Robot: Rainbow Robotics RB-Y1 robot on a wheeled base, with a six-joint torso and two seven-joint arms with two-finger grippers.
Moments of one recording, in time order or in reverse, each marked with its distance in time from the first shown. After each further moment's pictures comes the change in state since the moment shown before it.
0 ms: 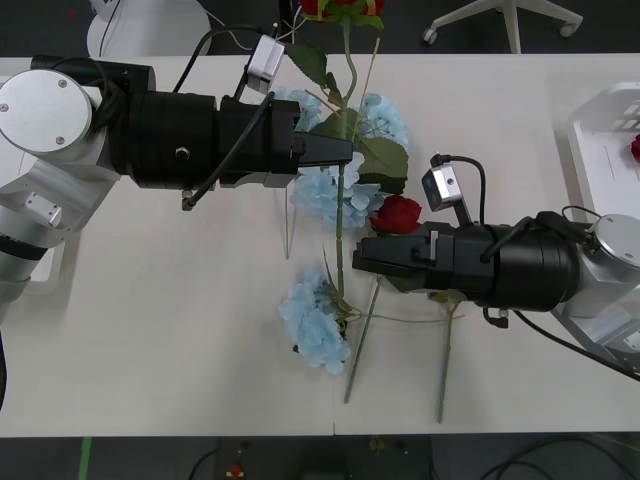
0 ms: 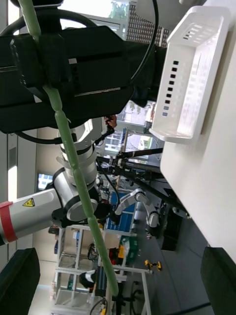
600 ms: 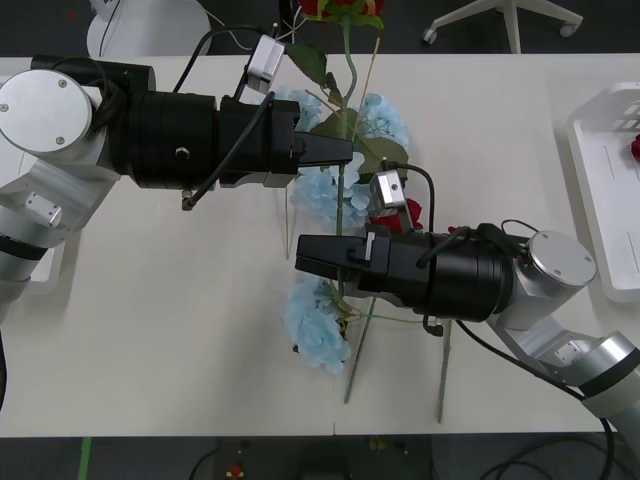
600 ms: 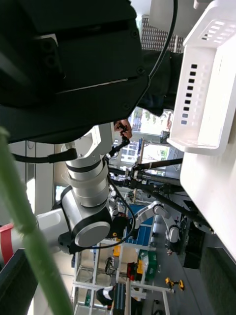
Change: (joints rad) right arm 0.000 0.188 0.036 0.000 0.105 -0.087 -0.048; left arm 0.000 0.000 0.000 0.000 0.000 0.000 0.000
